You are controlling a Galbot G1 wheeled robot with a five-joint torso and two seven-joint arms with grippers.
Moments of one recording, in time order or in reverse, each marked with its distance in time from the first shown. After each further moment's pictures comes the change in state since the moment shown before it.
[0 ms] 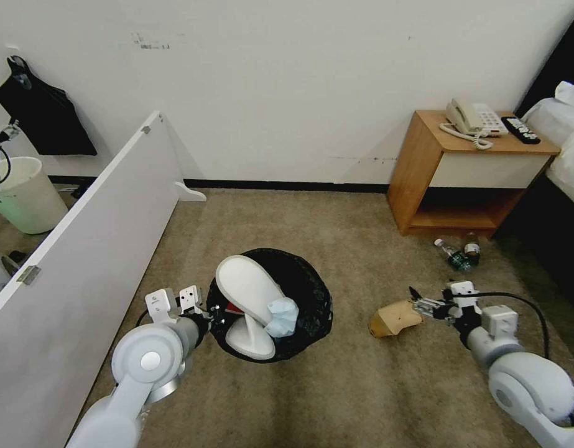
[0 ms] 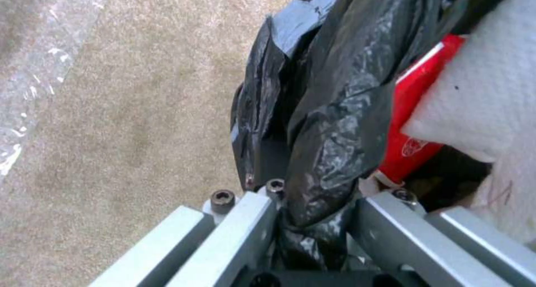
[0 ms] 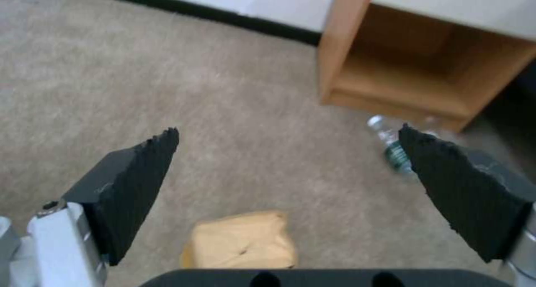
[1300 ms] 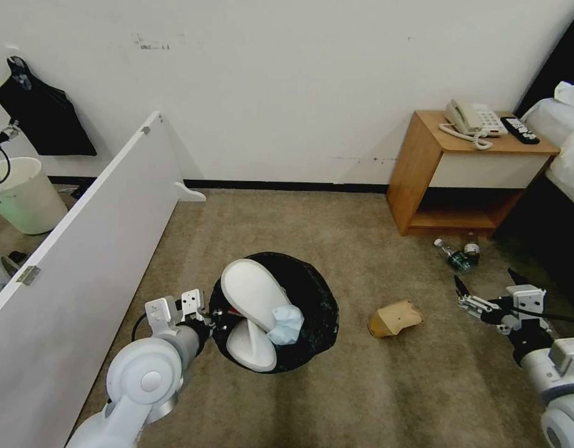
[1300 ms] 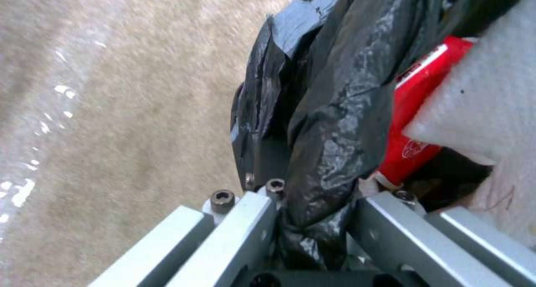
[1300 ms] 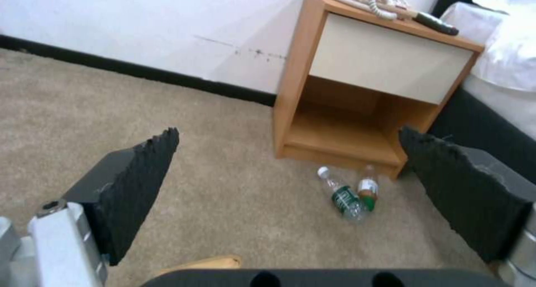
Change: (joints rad) left arm 0.074 0.005 0.000 -0.056 0.186 -0.024 0.123; right arm -0.117 0.311 0.221 0.127 -0.244 0.096 -0.181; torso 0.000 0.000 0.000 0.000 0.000
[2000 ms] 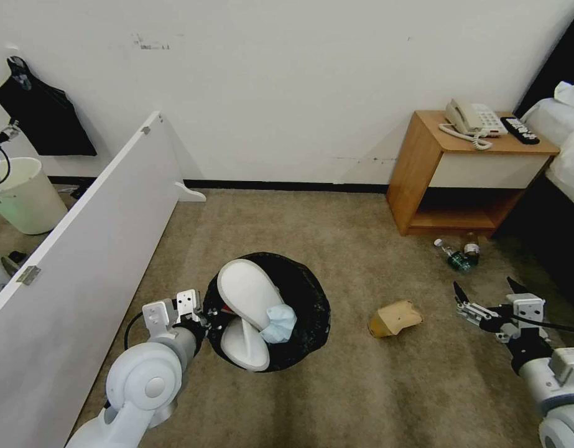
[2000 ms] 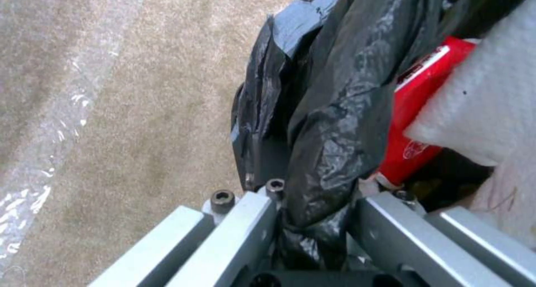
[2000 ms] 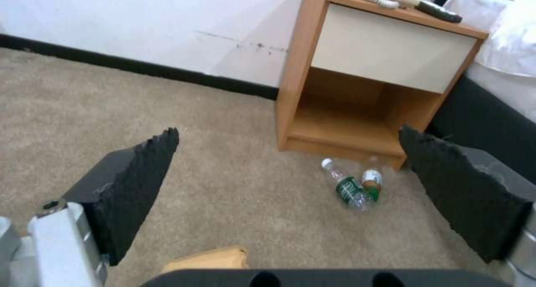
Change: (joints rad) left arm 0.009 -0.009 -0.002 0.006 0.052 0.001 0.020; right arm -0.010 0.025 0.011 0.007 0.006 -0.012 -0.021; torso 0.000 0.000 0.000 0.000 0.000
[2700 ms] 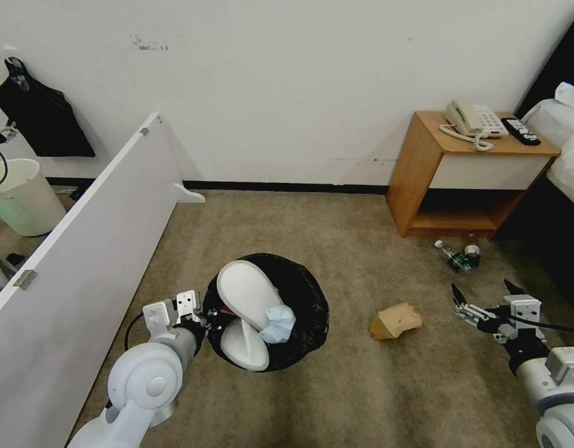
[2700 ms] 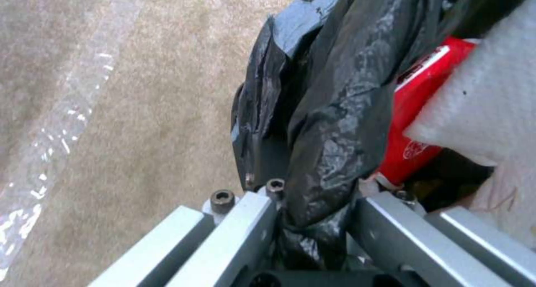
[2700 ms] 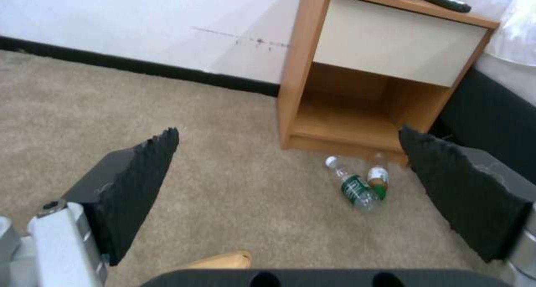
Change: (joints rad) left arm -0.008 -0.003 -0.005 0.008 0.001 -0.003 0.003; right arm 0.011 0.014 -0.011 -0.014 0.002 -0.004 -0.005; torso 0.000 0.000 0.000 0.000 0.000
